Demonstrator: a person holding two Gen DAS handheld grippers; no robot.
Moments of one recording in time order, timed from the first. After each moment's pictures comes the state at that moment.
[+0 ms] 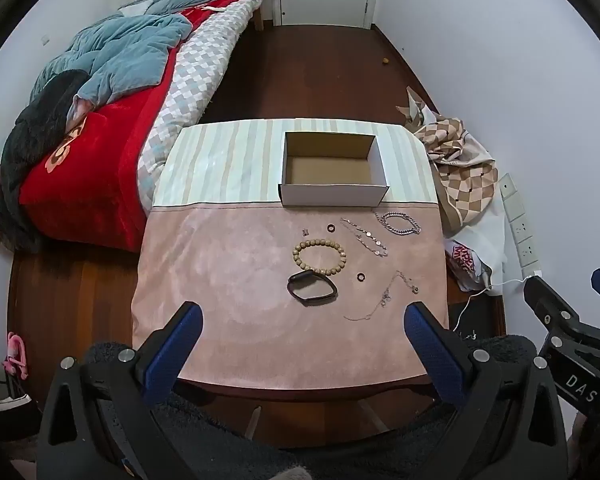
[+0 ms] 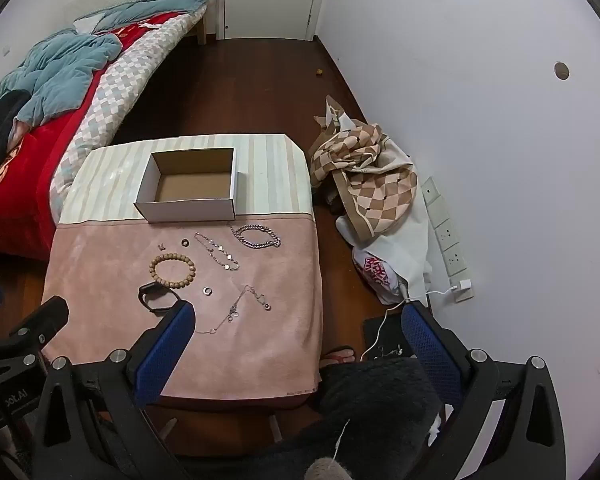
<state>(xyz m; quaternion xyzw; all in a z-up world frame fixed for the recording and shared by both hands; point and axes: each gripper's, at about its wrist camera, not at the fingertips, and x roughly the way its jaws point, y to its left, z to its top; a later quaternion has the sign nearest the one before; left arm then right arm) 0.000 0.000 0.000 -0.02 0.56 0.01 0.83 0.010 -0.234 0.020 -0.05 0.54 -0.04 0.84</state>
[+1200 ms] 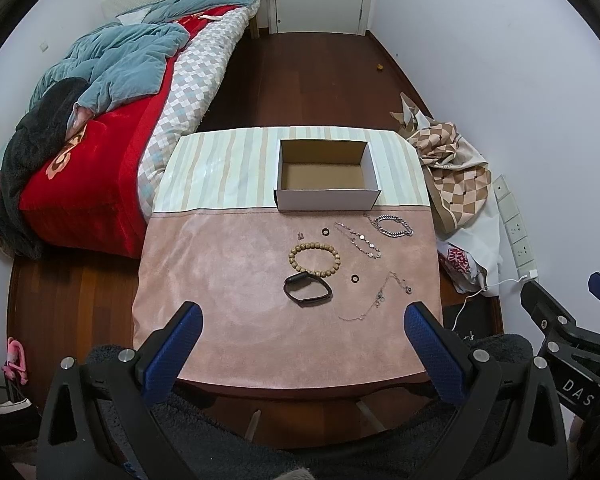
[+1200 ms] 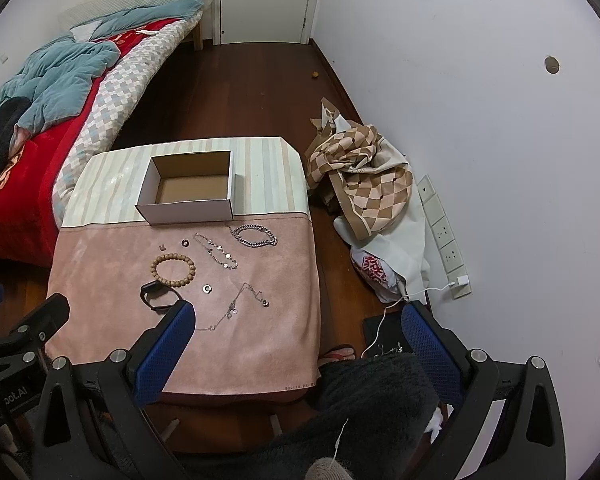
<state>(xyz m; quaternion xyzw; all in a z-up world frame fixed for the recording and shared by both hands) -0.005 -0.010 0.013 -0.02 0.55 0.01 0.84 -0.003 -0.243 0.030 -0.04 0.53 -0.04 0.85</state>
